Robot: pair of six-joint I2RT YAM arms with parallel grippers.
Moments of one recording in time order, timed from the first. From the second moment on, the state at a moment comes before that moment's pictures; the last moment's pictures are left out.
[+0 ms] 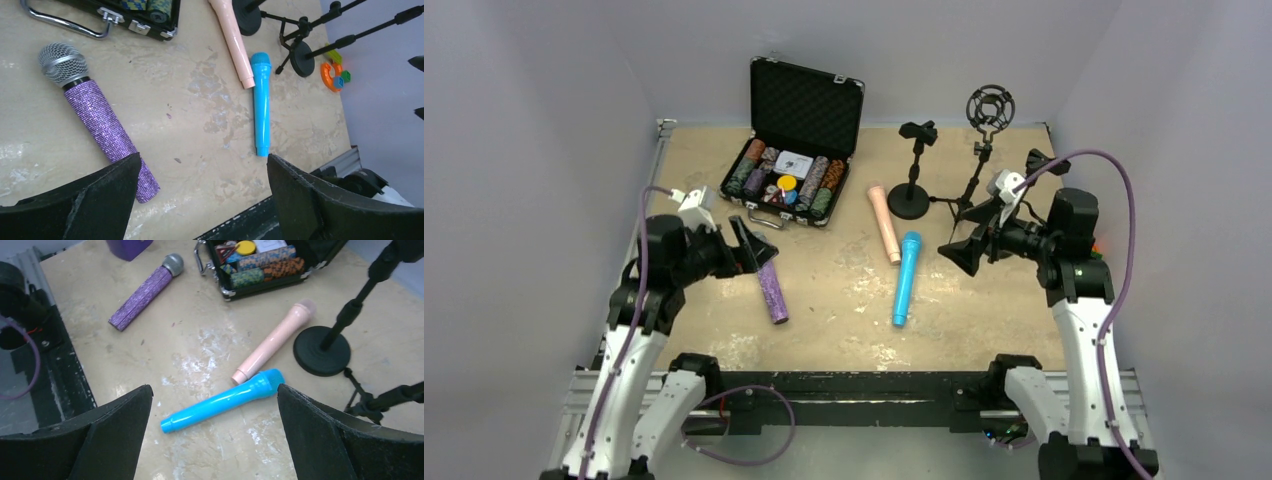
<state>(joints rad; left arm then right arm) -0.13 0.62 0.79 -0.64 0.40 -0.49 -0.07 0.82 0.95 -0.55 -0.95 -0.29</state>
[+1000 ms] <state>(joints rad) -0.41 0.98 0.92 -0.78 0.08 -0.41 -0.06 0.96 0.89 -0.68 -1.04 -0.57</state>
